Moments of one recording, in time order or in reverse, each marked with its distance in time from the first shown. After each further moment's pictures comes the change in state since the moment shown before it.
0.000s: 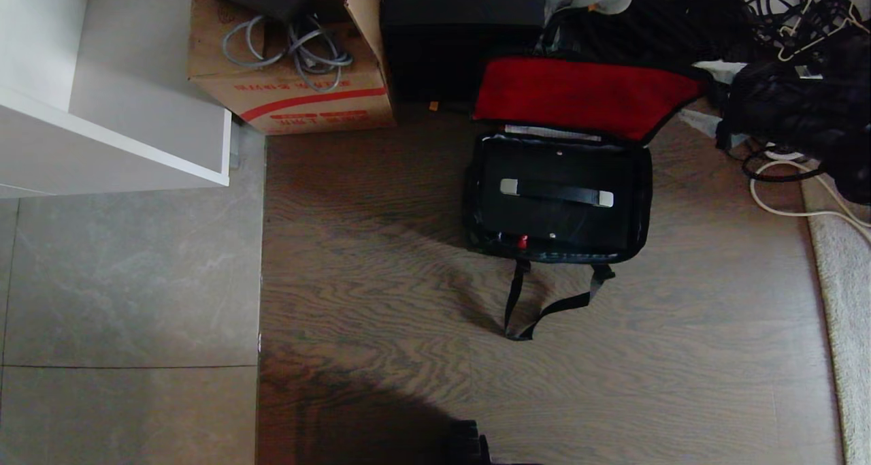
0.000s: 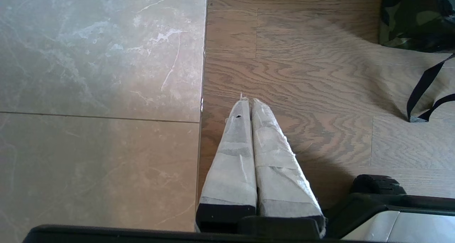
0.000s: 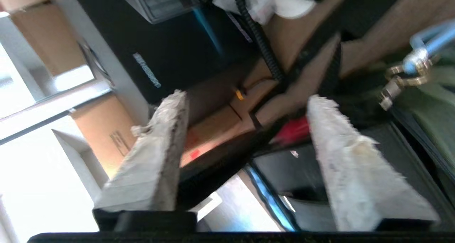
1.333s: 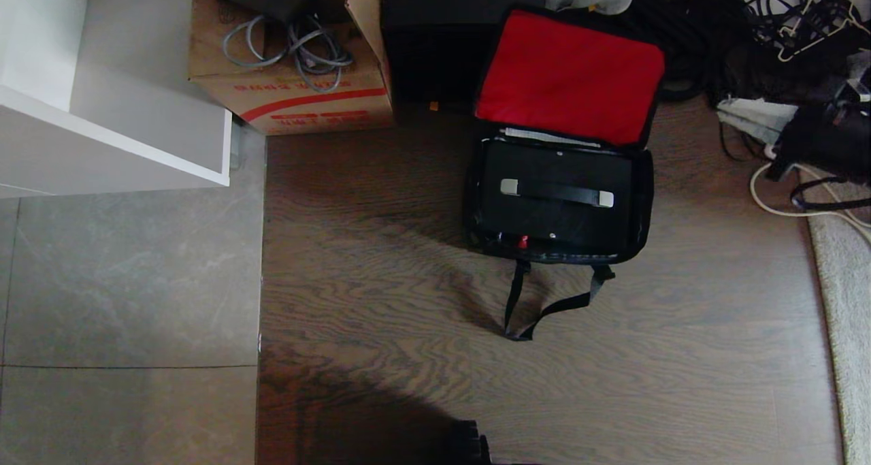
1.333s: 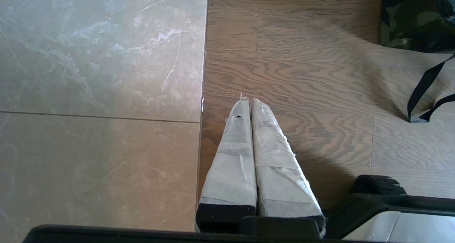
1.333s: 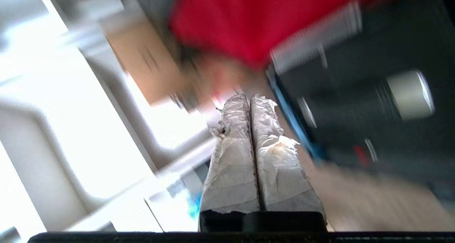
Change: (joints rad) left arm 0.000 0.000 0.000 0.000 0.000 0.000; right arm -0.079 -0.259 0.464 -0.260 0.297 0.031
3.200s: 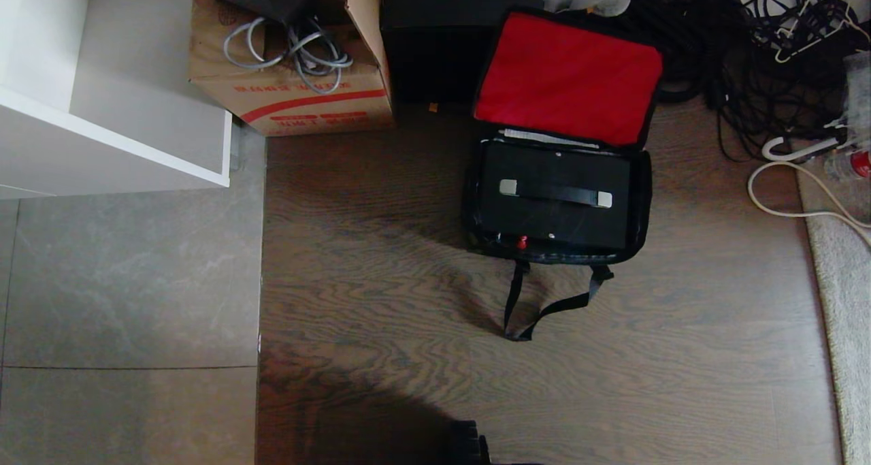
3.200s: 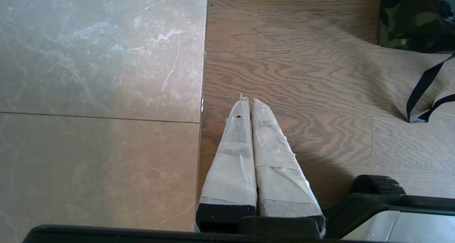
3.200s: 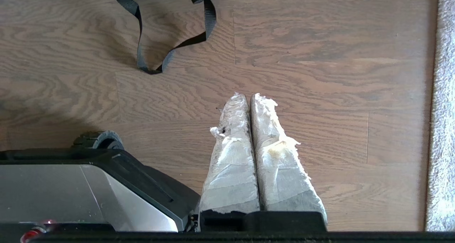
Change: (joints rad) left arm 0.000 0.000 0.000 0.000 0.000 0.000; right arm 0.249 -1.676 0.943 1.061 -0.819 -1.288
